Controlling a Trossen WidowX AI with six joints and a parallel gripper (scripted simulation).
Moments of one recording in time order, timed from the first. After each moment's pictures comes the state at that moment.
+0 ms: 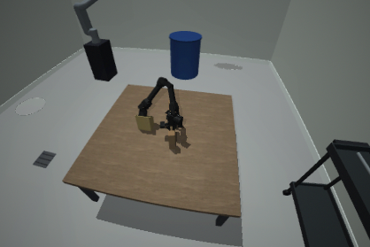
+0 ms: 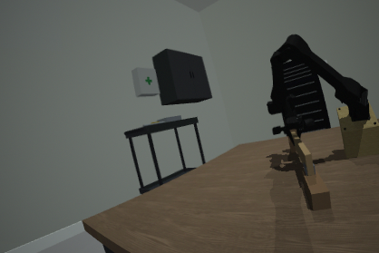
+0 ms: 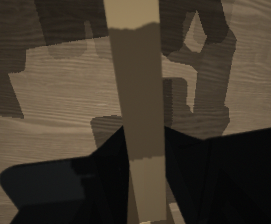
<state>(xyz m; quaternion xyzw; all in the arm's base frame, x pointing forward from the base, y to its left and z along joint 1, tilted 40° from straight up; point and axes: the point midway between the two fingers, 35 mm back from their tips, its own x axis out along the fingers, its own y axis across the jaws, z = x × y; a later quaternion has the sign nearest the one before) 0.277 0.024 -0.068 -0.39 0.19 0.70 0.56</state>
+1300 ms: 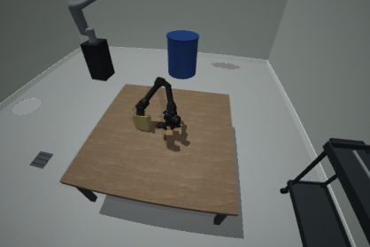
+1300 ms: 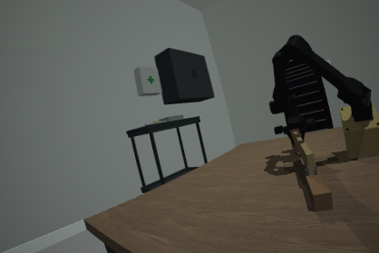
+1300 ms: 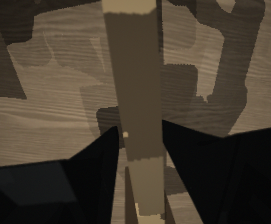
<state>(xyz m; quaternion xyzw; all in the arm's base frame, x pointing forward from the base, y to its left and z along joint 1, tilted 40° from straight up) 0.280 0.019 -0.073 -0.39 0.19 0.70 0.56</state>
